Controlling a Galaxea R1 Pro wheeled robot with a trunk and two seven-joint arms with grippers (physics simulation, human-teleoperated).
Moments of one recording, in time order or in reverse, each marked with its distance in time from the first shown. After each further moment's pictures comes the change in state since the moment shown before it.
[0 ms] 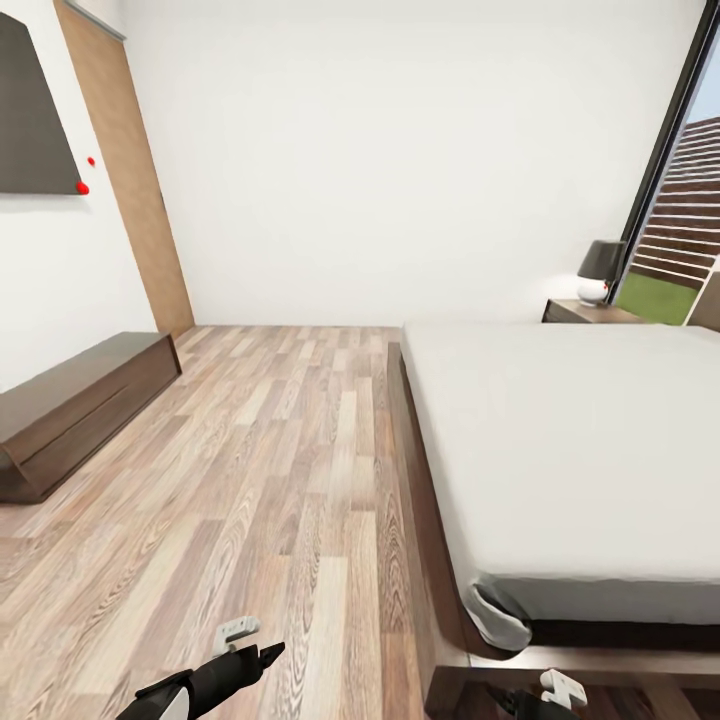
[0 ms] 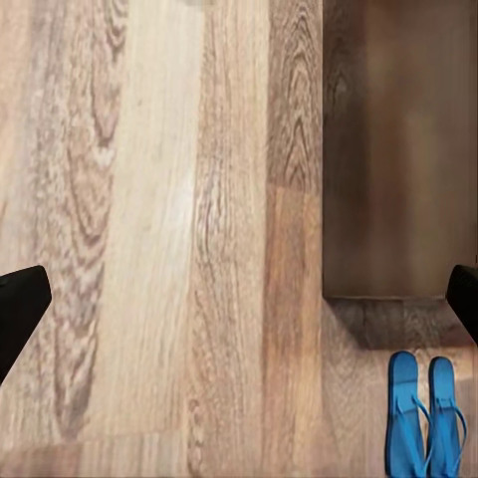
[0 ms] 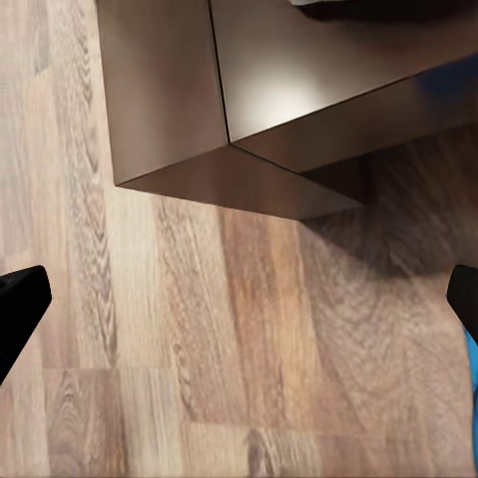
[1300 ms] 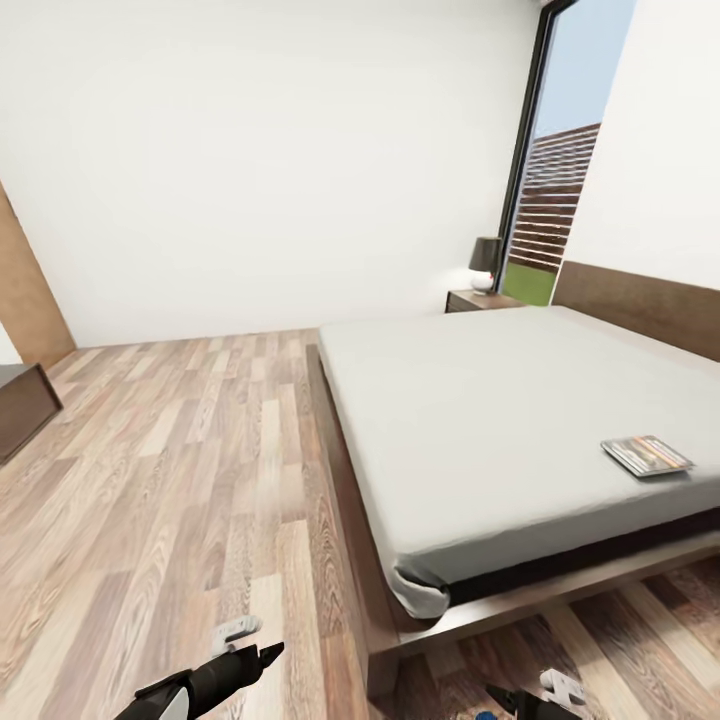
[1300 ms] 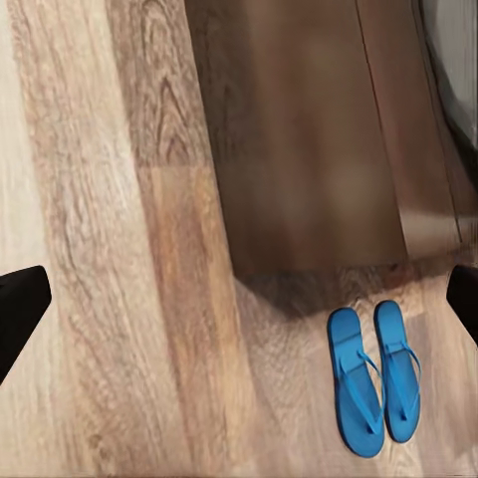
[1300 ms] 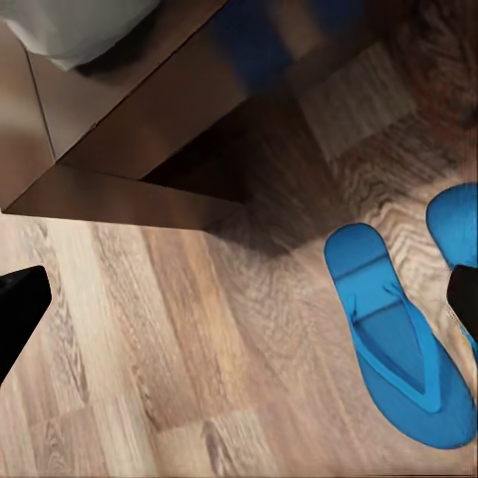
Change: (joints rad) left arm 0.000 0.001 0.001 0.000 0.000 0.000 -0.001; right arm 0.000 0.000 0.000 0.000 -0.002 0.000 0.005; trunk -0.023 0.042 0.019
